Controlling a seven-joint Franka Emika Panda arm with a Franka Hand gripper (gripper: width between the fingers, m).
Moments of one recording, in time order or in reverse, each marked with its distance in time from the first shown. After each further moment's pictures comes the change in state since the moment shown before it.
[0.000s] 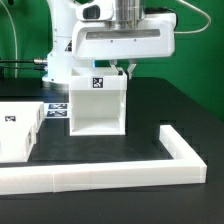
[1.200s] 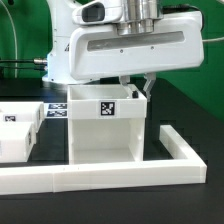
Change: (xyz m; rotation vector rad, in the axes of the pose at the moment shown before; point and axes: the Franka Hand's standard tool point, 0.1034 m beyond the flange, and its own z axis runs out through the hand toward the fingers) arm 0.170 -0.001 -0.011 0.048 0.167 -0.043
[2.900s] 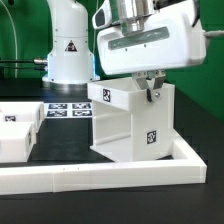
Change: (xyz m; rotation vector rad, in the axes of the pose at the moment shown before) arm 0.003 -0.017 -0.002 0.083 0.052 1.158
